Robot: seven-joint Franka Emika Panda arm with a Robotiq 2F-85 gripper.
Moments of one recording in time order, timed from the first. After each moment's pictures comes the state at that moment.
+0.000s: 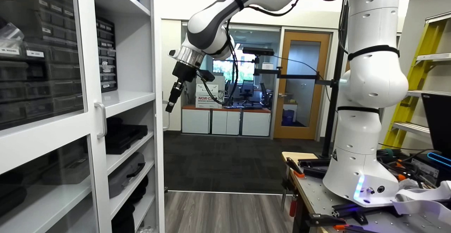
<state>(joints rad) -0.23 0.09 0.06 -2.21 0.38 2.61 -0.75</state>
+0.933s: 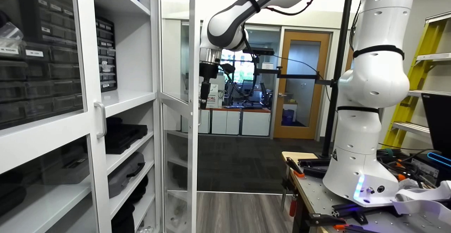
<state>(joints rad) -0.21 -0.04 -0.13 -2.27 0.10 2.34 -0.53</state>
